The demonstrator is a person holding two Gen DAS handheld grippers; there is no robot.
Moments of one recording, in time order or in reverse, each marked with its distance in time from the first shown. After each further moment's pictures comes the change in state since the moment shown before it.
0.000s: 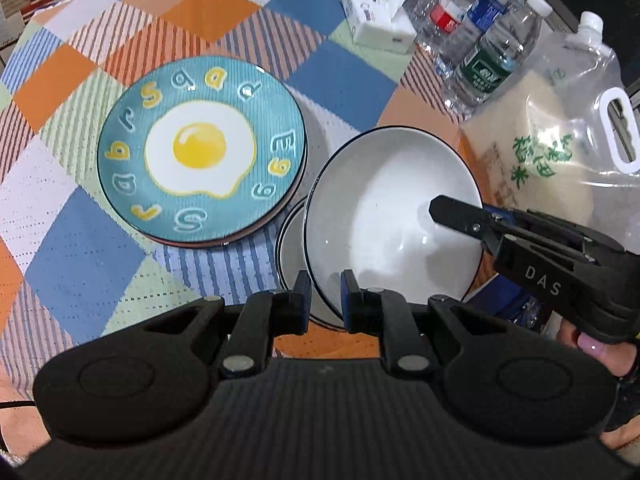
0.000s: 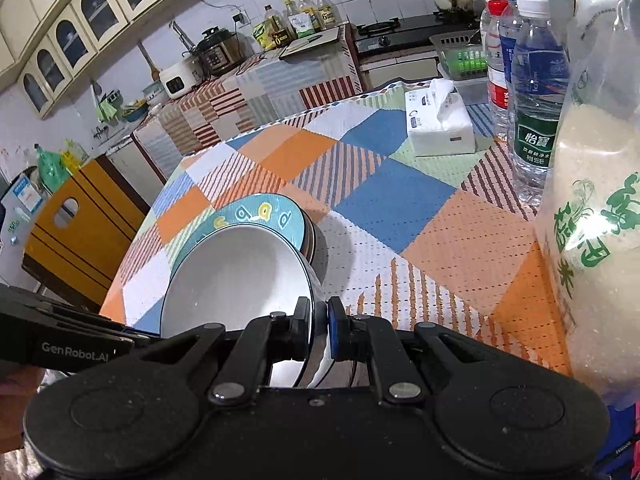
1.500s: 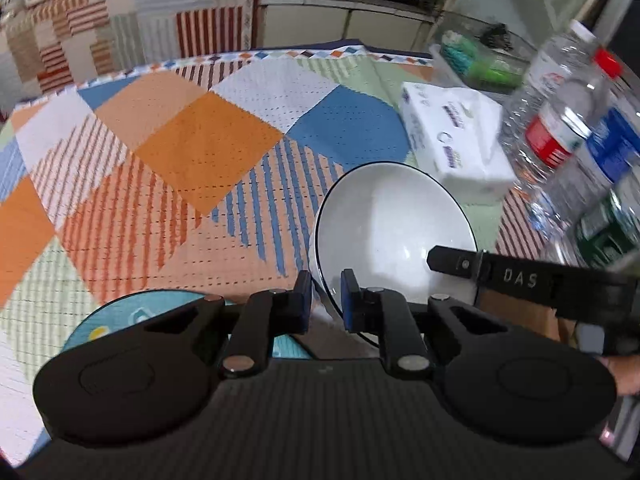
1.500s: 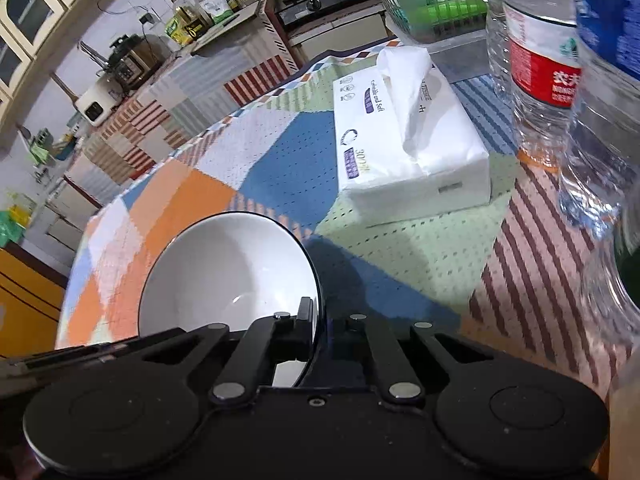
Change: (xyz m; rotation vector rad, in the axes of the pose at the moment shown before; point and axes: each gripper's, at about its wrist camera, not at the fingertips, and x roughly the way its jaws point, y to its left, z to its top) left arm 0.111 0.014 0.171 0.003 -0.237 0.137; right arm 0.192 -0.093 0.132 0.216 0.081 -0.044
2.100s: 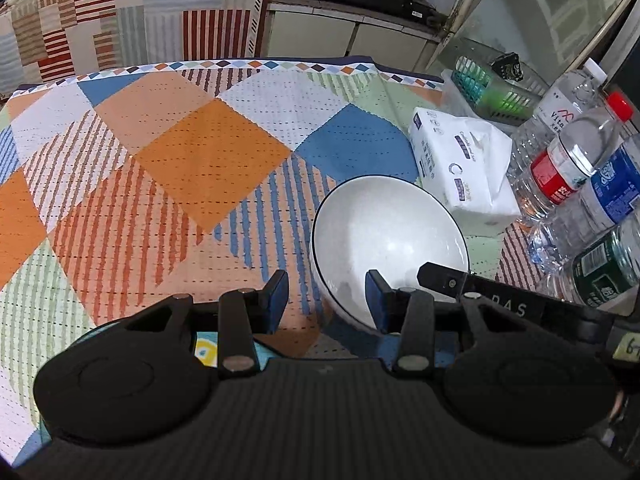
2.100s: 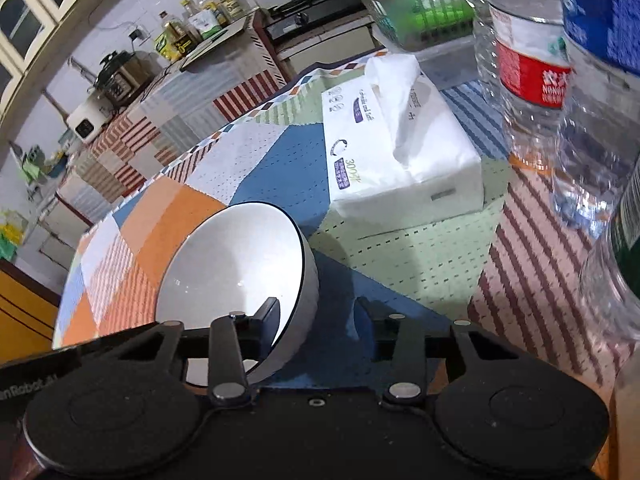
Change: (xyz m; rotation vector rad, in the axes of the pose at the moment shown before) left arm 0.014 0.018 0.015 -0.086 -0.032 -0.035; right arm 0.013 0.007 0.000 0.013 -0.052 -0.053
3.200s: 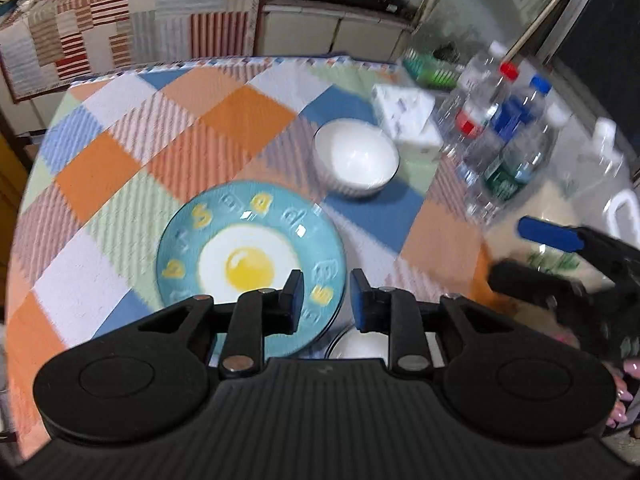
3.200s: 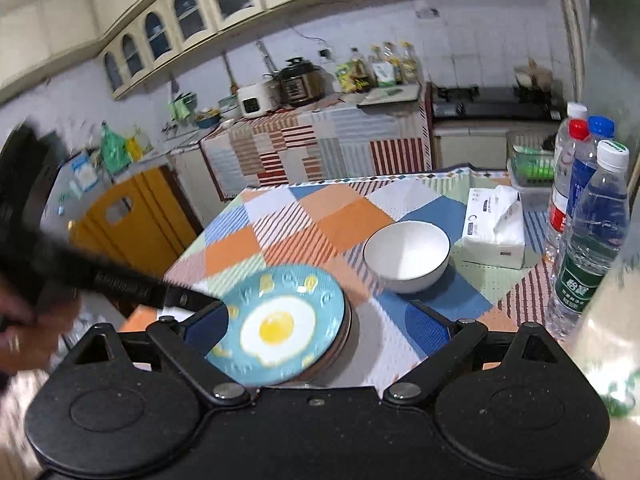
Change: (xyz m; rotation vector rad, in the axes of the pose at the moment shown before) left arm -0.195 0.009 -0.072 0.041 0.028 -0.056; right arm -0.229 0.062 -0.089 -0.417 -0.138 0.254
